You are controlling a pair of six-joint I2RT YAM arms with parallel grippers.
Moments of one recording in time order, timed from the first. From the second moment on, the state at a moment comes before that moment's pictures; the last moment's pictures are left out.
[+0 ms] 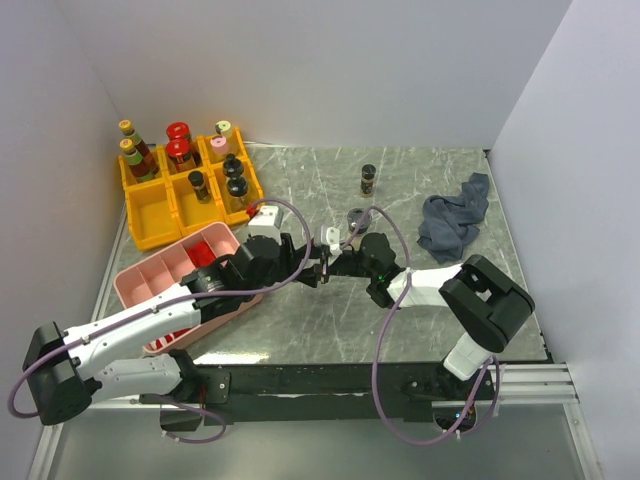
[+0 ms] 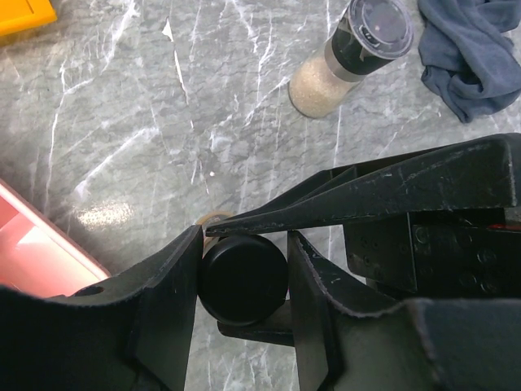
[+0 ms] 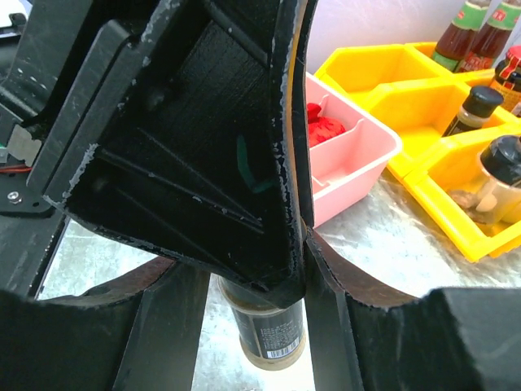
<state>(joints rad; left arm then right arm) -0.94 1.08 0.84 -0.28 -0.43 -0.63 0.75 1.62 0.62 1.10 -0.75 -0.07</state>
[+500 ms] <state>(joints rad) -0.94 1.11 0.86 -0.33 -0.43 -0.63 0.76 1.63 0.62 1.11 -0.72 -0.06</state>
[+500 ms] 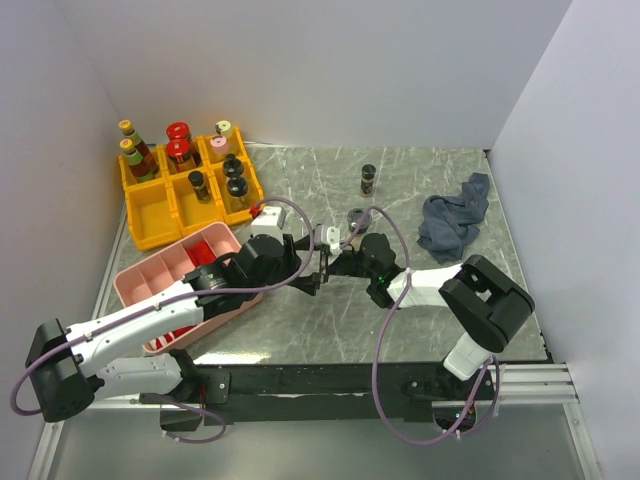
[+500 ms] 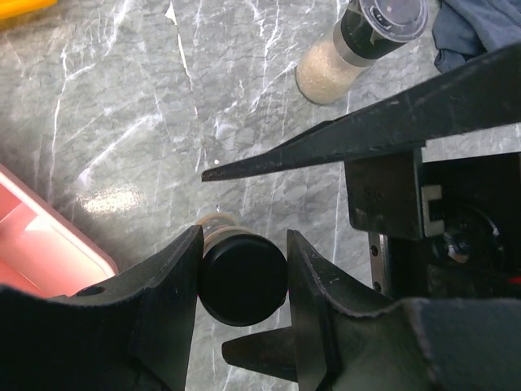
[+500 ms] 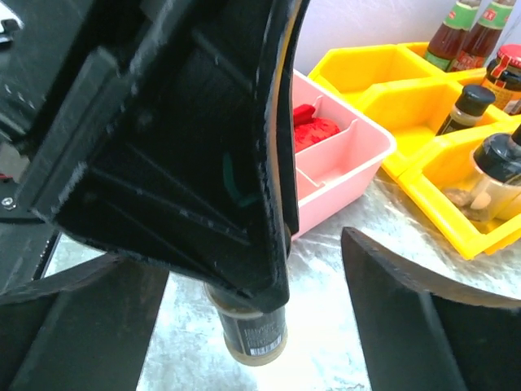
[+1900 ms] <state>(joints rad) -0.02 1.32 1.19 -0.27 -0.44 -0.52 0.76 0.91 0.86 -0.19 0.14 0.31</state>
